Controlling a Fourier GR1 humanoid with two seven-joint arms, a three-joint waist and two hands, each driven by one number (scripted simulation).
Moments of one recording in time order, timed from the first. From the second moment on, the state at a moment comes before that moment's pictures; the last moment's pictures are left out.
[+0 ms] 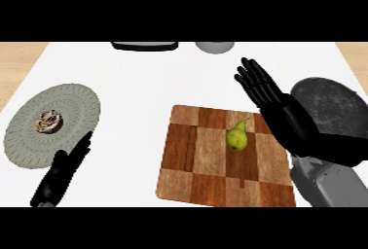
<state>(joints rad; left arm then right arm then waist) 0.08 0.44 -0.23 -1.44 0.09 0.08 0.21 -0.36 -0.35 0.33 -1.66 -0.42 0.00 -0.08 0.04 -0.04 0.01</state>
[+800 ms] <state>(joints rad) -0.08 0.19 -0.24 -1.53 0.28 0.04 0.19 -0.69 -0.44 0.45 -1.10 0.14 -0.18 0.06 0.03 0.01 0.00</state>
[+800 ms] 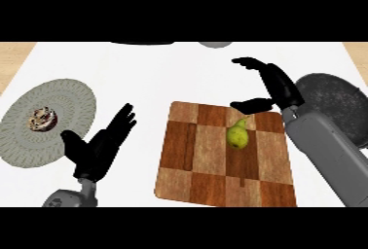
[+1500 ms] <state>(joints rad) -0.11 0.19 -0.22 -1.52 0.31 0.01 0.20 -1.01 -0.33 0.80 -0.88 0.29 0.52 0.60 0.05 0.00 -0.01</state>
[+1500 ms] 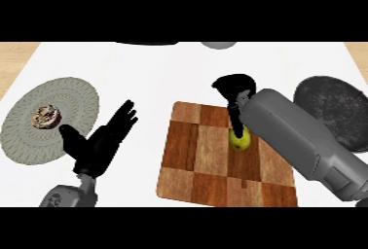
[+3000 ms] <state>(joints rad) -0.06 0.16 -0.18 -1.55 0.27 0.00 0.19 -1.05 -0.07 0.84 -0.65 0.38 0.84 0.86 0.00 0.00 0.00</state>
